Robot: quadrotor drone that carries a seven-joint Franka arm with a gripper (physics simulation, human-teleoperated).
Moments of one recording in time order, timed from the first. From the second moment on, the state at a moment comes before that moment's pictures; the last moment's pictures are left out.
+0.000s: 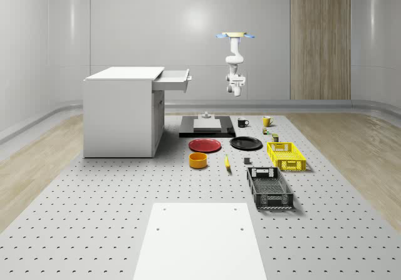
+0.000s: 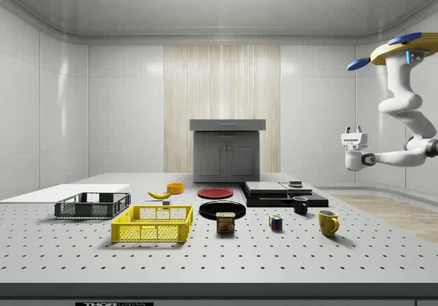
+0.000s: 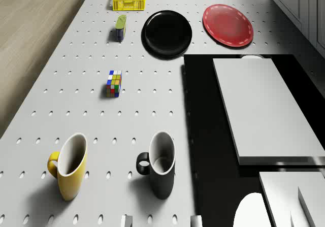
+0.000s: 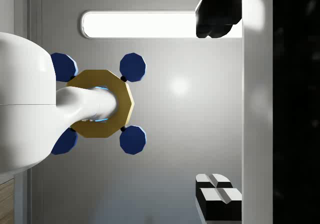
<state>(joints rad) 0.00 -0.79 0.00 -2.34 0.00 1.55 0.79</state>
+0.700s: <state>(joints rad) -0.01 -0.72 0.00 -2.08 0.00 1.38 0.78</state>
